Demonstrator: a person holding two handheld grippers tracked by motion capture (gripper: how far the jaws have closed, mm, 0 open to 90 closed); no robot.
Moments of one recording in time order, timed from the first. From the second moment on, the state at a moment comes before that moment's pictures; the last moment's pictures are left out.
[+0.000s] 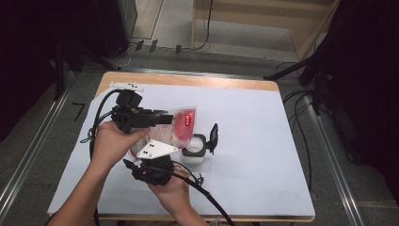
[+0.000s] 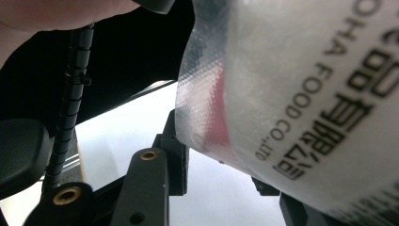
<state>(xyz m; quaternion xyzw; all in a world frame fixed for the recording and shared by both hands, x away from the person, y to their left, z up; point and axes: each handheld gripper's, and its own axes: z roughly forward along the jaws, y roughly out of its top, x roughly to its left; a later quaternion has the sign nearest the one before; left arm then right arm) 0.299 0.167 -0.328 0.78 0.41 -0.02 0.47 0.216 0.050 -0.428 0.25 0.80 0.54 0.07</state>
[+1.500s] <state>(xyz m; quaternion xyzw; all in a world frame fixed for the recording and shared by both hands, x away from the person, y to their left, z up) 0.299 0.167 -0.328 0.78 0.41 -0.02 0.47 0.215 0.050 -0.429 0.25 0.80 0.54 0.07</state>
